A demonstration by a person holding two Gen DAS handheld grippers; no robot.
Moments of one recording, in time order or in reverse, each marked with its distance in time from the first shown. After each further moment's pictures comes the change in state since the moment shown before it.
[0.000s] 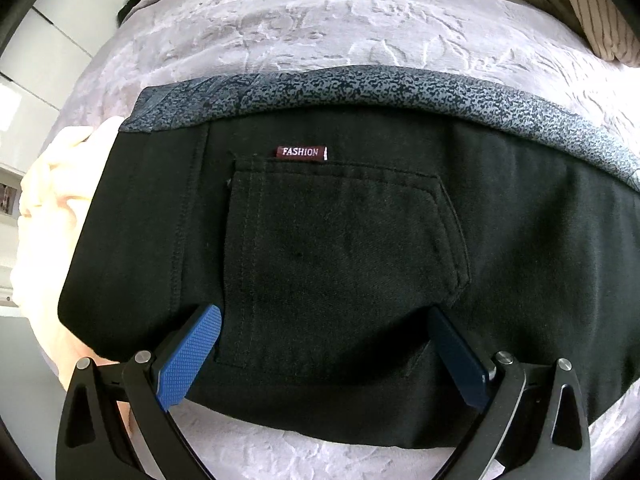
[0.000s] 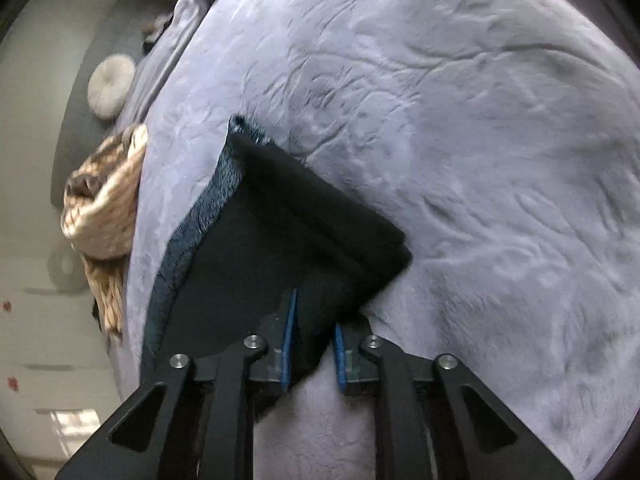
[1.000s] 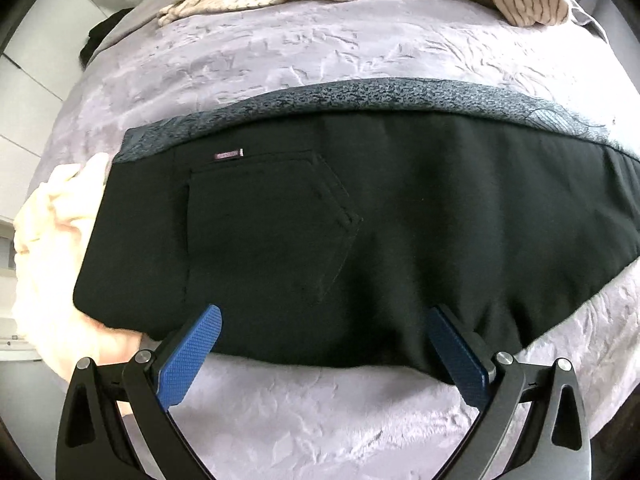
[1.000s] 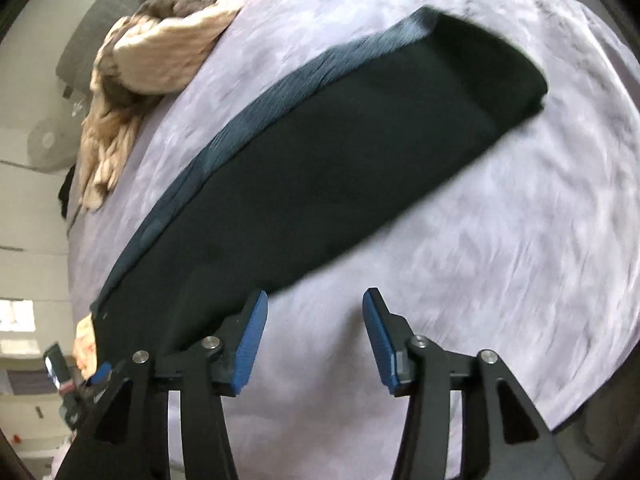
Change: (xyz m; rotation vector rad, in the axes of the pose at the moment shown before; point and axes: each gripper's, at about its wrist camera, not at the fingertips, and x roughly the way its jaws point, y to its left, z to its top) left arm -0.053 -0.028 -0.036 0.159 -0.054 -0.084; right arm 0.006 0.135 -0.139 -0.358 0.213 -0.134
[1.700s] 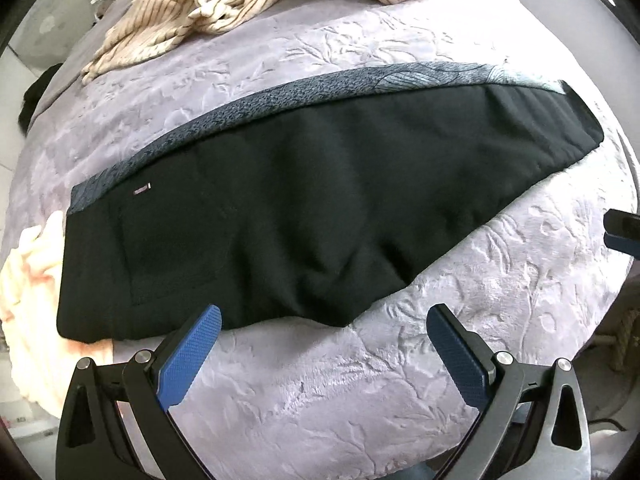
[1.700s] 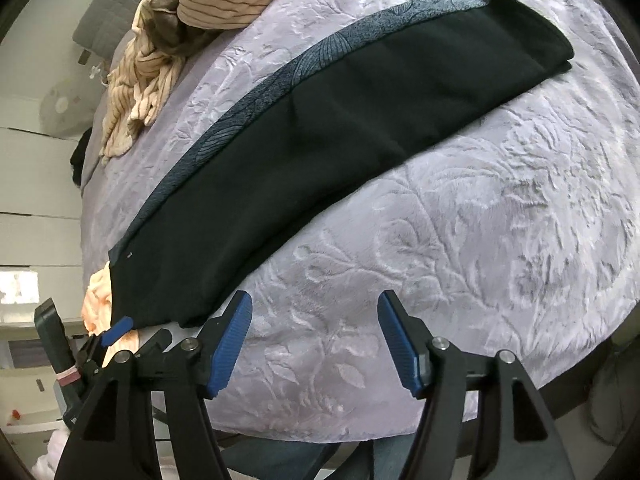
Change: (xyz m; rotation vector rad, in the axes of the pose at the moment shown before) left arm -0.046 -0.061 -0.027 0.248 -0.027 -0.161; right arm -0.008 0.067 -0.076 -0.036 0.058 0.012
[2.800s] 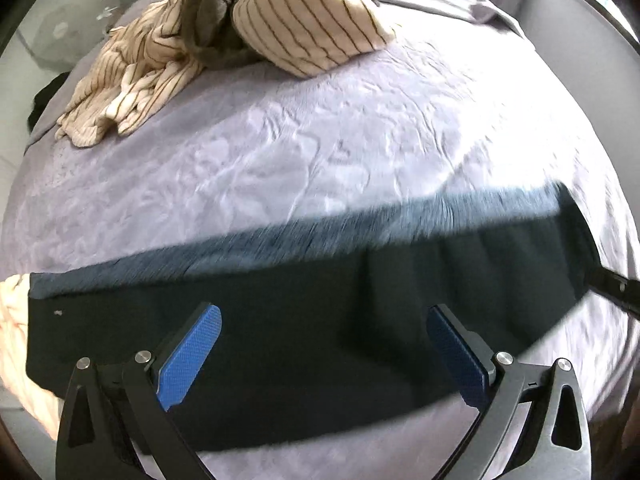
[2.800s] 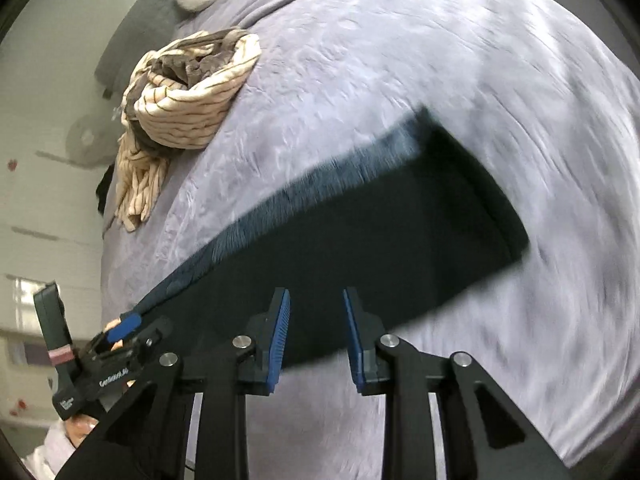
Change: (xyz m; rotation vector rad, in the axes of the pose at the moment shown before) left arm 0.031 -0.158 0.175 -0.148 -0.096 0.060; right arm -0.049 -0.140 0.179 -0.076 -0.102 0.127
